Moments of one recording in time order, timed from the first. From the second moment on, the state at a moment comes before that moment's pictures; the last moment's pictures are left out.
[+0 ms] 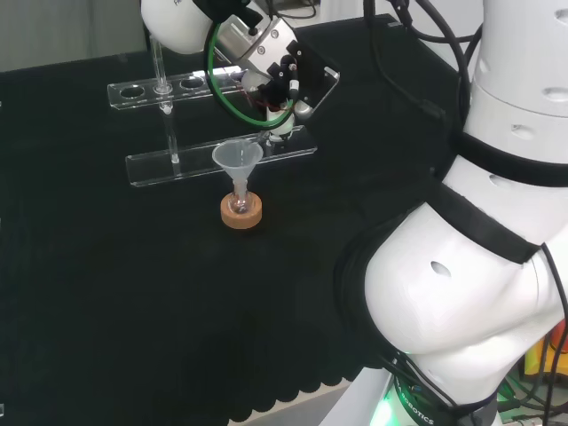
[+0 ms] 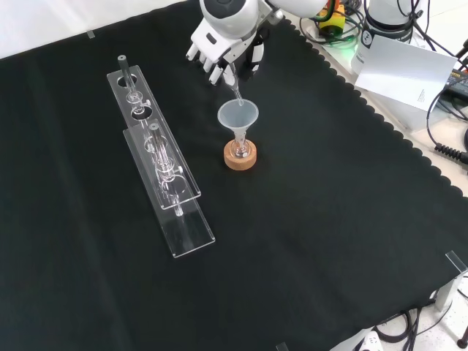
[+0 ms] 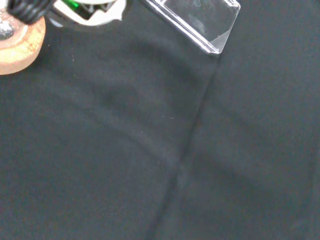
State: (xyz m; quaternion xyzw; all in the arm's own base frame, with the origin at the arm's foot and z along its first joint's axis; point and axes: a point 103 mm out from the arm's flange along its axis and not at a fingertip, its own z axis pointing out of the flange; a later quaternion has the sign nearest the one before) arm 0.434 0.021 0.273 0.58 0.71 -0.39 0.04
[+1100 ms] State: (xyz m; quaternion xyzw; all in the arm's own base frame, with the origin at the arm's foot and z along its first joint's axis) arm 0.441 0.036 0.277 0.56 0.70 -0.43 0.08
